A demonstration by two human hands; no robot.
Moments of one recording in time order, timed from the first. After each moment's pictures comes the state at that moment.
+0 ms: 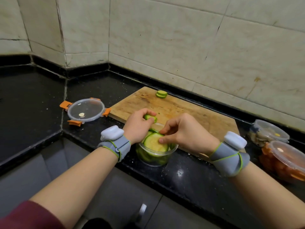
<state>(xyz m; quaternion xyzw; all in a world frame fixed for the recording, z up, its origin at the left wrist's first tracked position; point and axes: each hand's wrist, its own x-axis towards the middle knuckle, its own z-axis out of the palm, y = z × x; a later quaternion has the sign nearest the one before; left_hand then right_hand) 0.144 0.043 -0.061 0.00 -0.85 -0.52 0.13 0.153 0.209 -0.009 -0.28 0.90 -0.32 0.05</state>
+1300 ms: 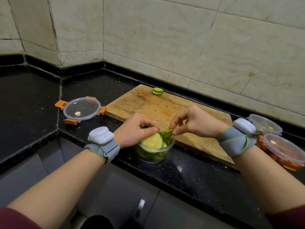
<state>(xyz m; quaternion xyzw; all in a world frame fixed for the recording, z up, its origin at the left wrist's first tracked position) 0.172 0.036 -0.054 -0.17 -0.87 -0.46 0.07 0.136 0.242 0.012 -0.31 0.91 -0.26 0.08</state>
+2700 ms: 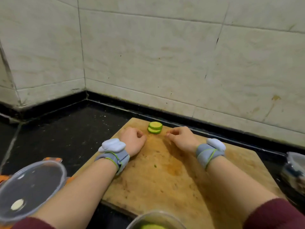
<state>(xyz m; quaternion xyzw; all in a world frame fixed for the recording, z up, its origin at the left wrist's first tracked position) -0.066 0.025 -0.072 0.04 -0.93 -0.36 0.10 -0.097 0.208 -0.054 -0.06 0.92 -0.38 0.00</state>
